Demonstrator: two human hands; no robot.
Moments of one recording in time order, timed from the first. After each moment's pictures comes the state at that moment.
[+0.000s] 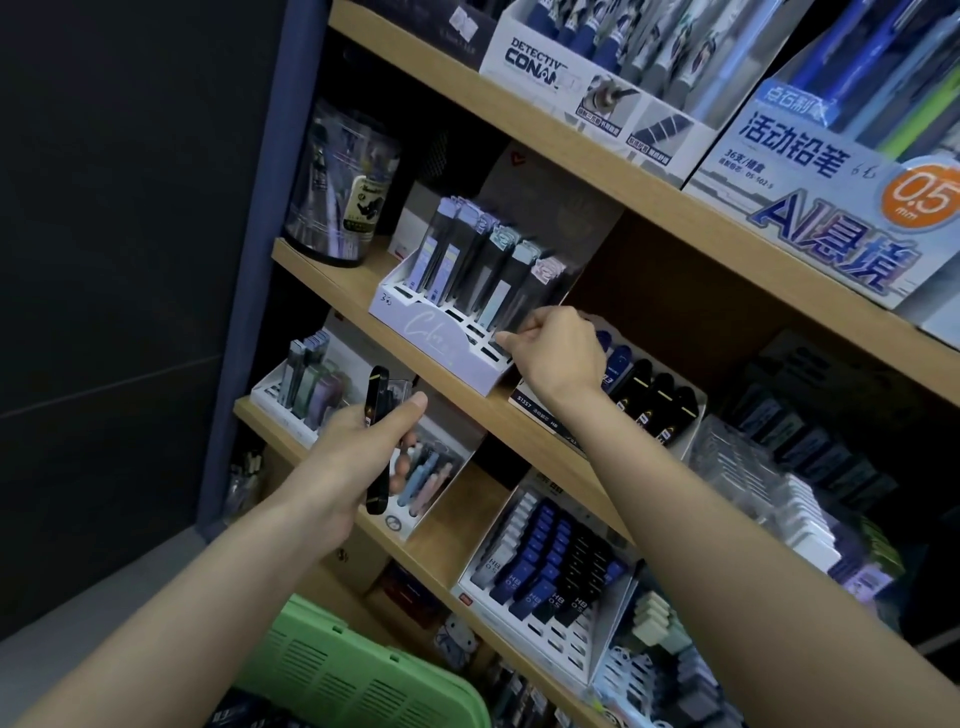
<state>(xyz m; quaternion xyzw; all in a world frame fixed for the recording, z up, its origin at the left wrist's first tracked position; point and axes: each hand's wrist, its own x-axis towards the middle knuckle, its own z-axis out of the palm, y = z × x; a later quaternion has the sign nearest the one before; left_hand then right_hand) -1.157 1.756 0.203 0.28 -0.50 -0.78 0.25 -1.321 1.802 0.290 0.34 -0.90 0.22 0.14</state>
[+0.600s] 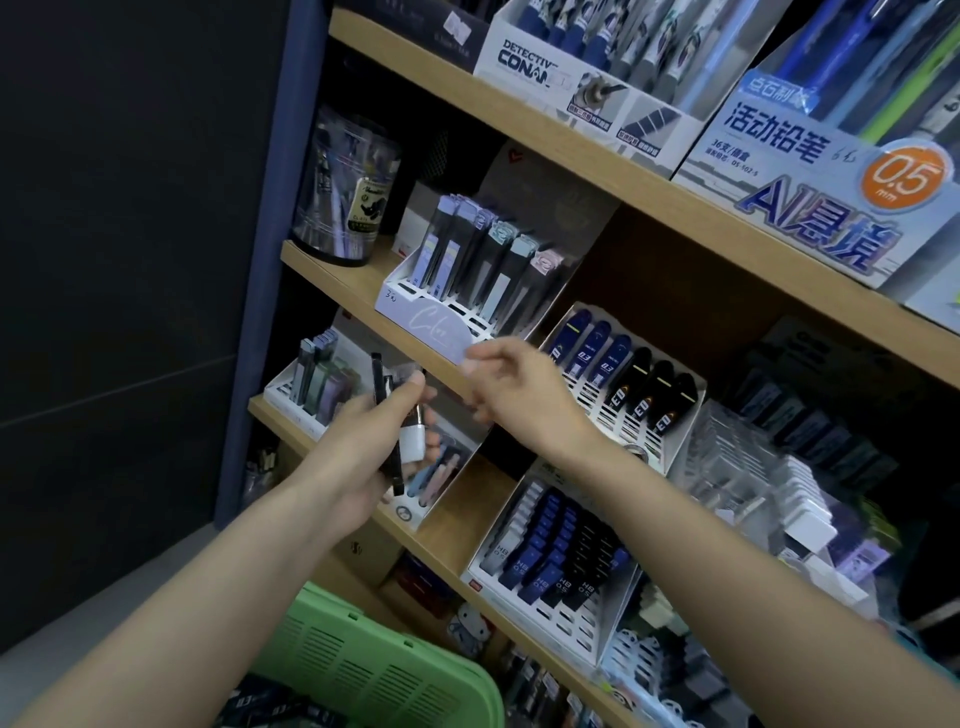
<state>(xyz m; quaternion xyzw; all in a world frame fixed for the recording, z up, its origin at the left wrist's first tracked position) -1.151 1.765 0.221 0.26 -0.41 -0.84 0.27 -1.259 1.840 0.280 0.42 -0.81 0.39 -0.14</state>
